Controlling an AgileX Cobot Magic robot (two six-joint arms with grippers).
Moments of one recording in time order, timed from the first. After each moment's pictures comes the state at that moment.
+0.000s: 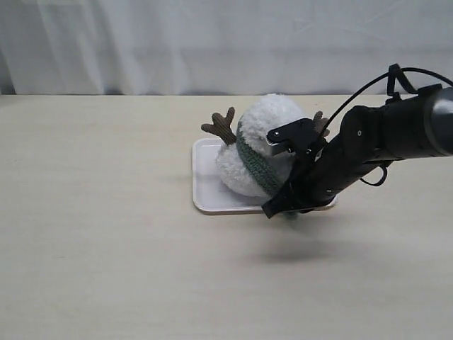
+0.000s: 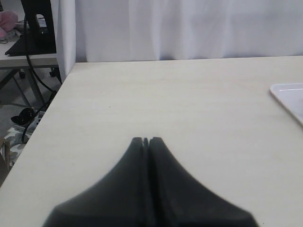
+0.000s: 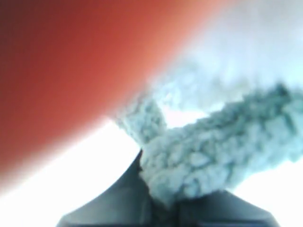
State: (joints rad) left arm 0.00 0.00 0.00 -0.01 0.34 0.05; right arm 0.36 1.88 -1.04 0.22 0.44 -0.35
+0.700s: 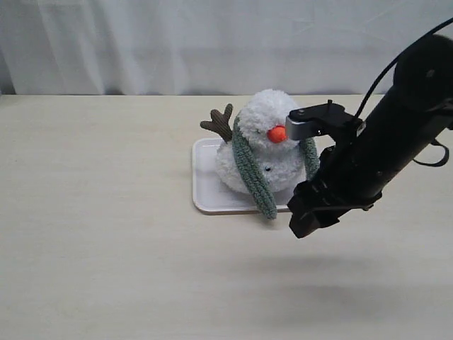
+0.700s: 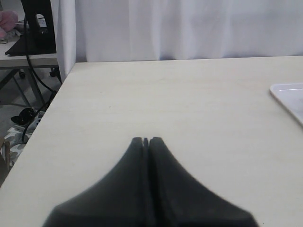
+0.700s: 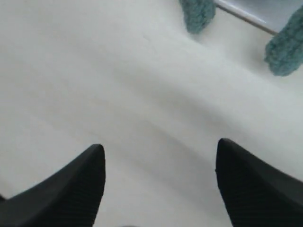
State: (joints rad) left arm 0.00 0.00 0.00 -0.01 0.34 0.05; right arm 0.36 1.58 -1.07 0.29 0.98 -0.32
